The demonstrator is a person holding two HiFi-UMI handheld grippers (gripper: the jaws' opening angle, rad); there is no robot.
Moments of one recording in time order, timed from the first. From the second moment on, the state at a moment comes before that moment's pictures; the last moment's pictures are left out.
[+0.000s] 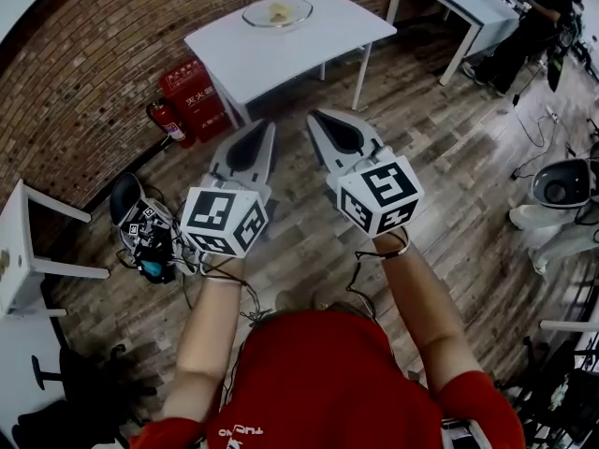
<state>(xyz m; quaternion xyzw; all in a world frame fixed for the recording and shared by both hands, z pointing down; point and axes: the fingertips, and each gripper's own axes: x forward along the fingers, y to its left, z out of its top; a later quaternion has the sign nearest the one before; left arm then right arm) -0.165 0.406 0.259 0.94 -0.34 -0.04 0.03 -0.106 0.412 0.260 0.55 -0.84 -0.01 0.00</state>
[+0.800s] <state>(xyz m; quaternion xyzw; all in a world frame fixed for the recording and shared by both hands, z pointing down) -0.125 0.379 0.260 0.93 -0.37 -0.03 0.02 -0.047 0.384 0.264 0.53 -0.85 0.00 0.00</state>
